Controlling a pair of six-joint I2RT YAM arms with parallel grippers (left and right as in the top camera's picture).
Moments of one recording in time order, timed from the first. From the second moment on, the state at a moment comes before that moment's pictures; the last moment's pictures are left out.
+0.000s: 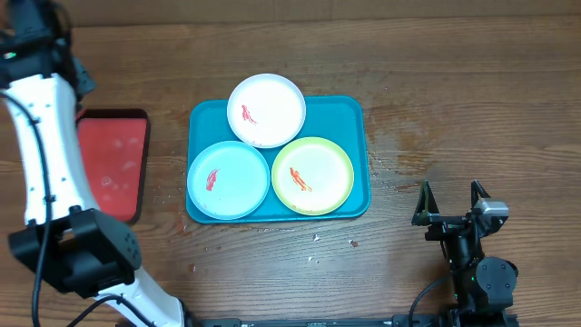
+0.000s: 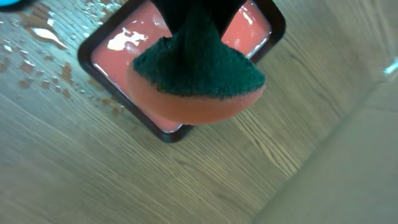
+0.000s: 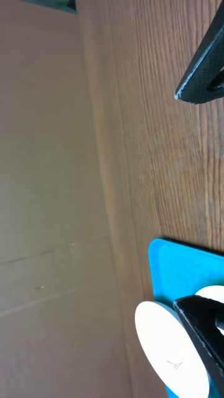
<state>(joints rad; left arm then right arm) 0.29 1.93 1.98 -1.15 -0.49 -0.36 0.04 0.01 0.02 -0.04 -0.01 0.18</state>
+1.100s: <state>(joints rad) 0.21 2.16 1.81 -1.16 -0.98 -0.57 0.04 0.01 0.02 -0.04 -0.01 0.18</state>
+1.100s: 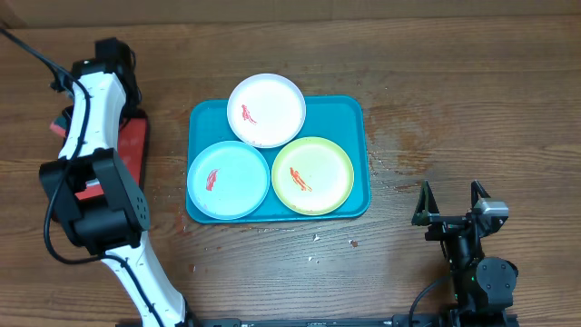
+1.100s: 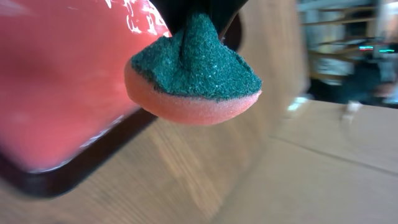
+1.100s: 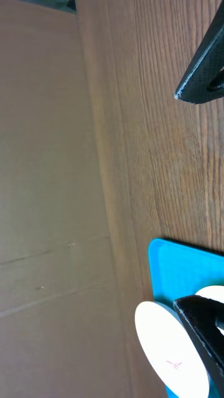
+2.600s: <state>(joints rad) 0.24 2.12 1.91 -1.32 -0.60 -0.67 0.04 0.01 0.02 -0.04 -0.01 0.18</state>
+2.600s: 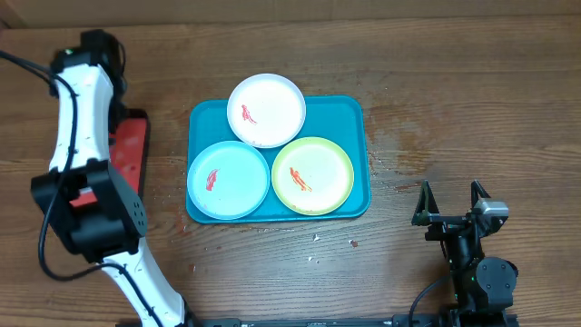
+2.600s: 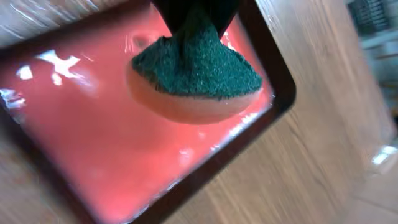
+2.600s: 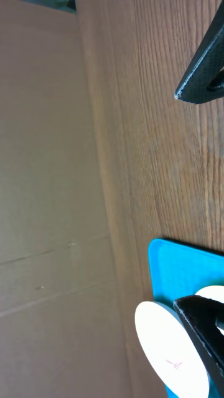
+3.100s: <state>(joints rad) 0.17 1.76 2.07 -1.54 0.14 -0.30 0.04 0.01 0.02 -0.04 -0.01 0.18</state>
